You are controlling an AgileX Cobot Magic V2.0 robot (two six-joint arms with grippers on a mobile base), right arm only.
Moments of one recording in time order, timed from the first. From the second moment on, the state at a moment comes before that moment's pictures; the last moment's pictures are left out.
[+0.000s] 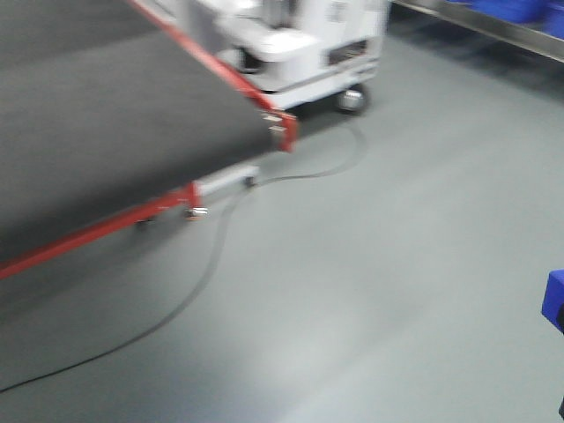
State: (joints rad) arm 0.16 0.28 -0.28 -0.15 0.34 0.09
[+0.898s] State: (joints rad) arm 0.16 0.28 -0.28 -0.15 0.34 0.09
